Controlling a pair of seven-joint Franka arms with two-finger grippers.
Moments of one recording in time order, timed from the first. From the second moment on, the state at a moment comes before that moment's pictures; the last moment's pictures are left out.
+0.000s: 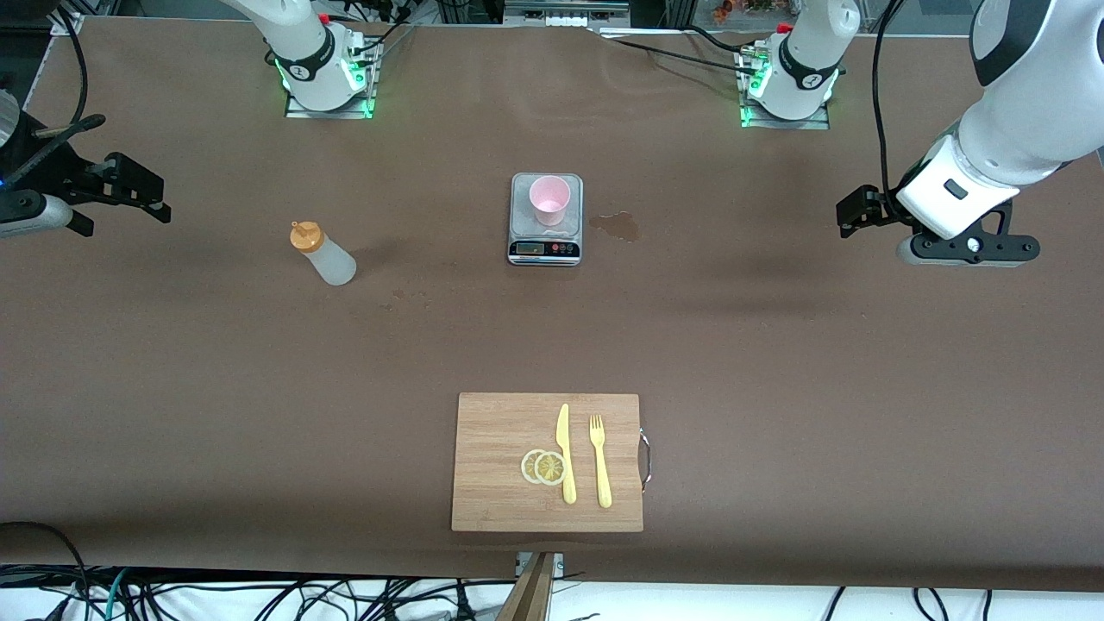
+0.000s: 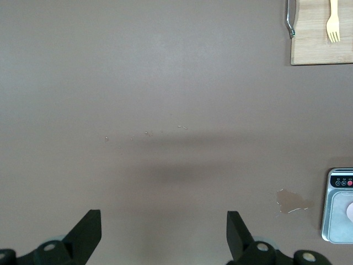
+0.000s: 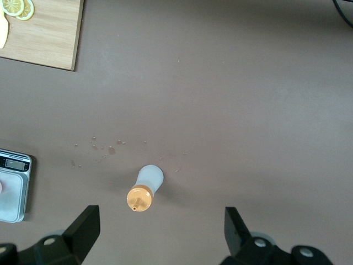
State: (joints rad) left arm -0.03 0.06 -0.15 -1.65 0.02 1.61 -0.16; right arm 0.33 0.03 -0.31 -1.56 0.05 1.62 -0.16
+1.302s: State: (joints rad) left arm -0.03 0.05 -0.15 -1.65 0.02 1.61 -0.16; right arm 0.34 0.07 -0.30 -1.57 0.05 1.53 -0.17
